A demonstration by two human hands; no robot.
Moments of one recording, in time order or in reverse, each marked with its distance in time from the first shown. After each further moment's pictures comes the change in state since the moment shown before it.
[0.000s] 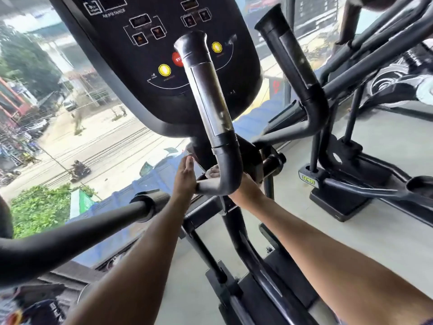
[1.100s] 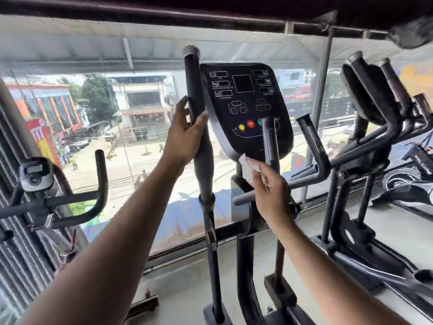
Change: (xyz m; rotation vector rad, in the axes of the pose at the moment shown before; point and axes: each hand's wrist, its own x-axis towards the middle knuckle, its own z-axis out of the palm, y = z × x) left_hand -0.232 0.227 -0.233 -0.139 0.228 0.507; right_hand -0.139 -0.232 -0.088 0.478 0.522 -0.349
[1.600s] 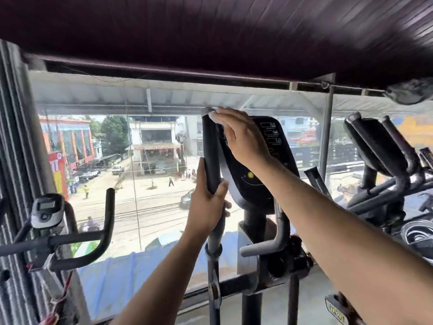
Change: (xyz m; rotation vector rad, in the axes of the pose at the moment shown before) left_hand -0.031 0.003 0.022 -0.129 -0.013 -0.038; right_hand 0.222 -0.087 0.058 -0.361 -0.030 -0.727
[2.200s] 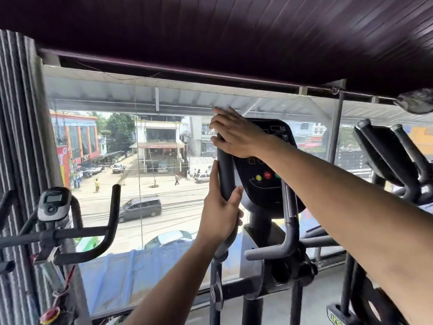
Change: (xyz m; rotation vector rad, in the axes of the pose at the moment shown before) left_hand -0.011 -0.008 0.001 -0.068 -0.024 0.020; right_hand 0.041 0.014 0.022 -0.436 -0.740 -0.227
